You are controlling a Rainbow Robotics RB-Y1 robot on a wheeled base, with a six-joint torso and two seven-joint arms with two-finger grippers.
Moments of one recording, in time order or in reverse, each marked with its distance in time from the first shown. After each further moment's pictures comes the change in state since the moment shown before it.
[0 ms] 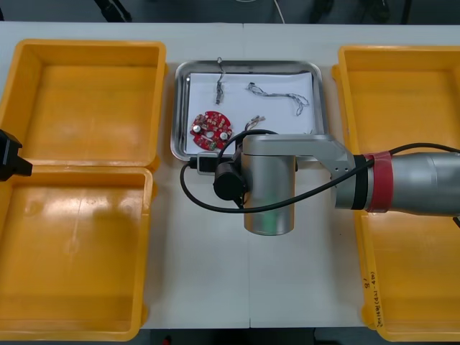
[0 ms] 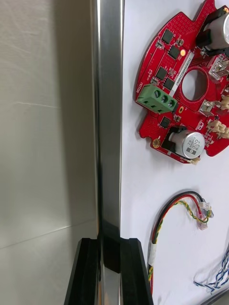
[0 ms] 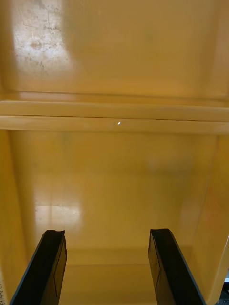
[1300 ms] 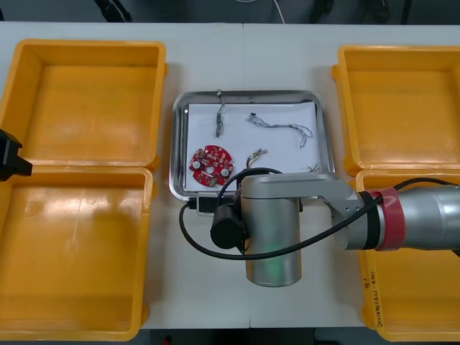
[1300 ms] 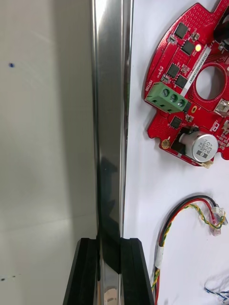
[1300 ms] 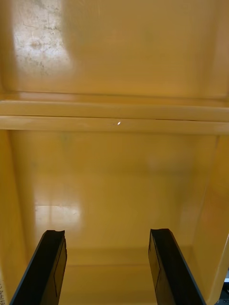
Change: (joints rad) right arm 0.119 0.000 0.000 -0.209 0.003 0.190 -0.016; left arm 0.000 0.000 0.000 0.000 0.000 0.000 0.000
